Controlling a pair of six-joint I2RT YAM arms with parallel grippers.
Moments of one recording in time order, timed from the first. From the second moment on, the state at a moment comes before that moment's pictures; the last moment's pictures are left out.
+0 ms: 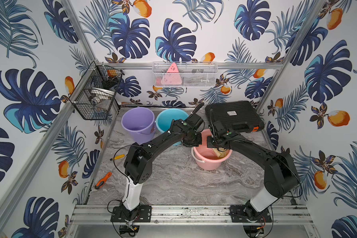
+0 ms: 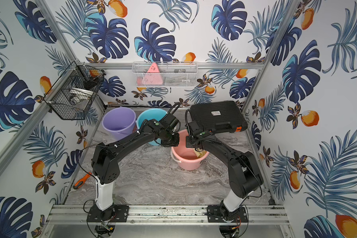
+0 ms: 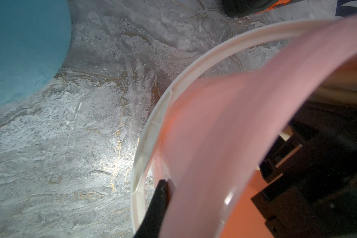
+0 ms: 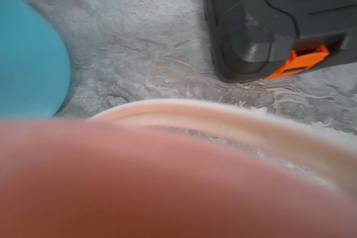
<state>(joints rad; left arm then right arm) -0.68 2.14 1.81 -0.95 0.15 -0.71 0.50 1.66 1.19 -0.60 0.20 0.42</state>
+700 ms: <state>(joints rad) -0.67 2.14 1.79 -0.93 0.16 -0.73 0.57 1.68 1.14 -0.49 0.27 0.41</state>
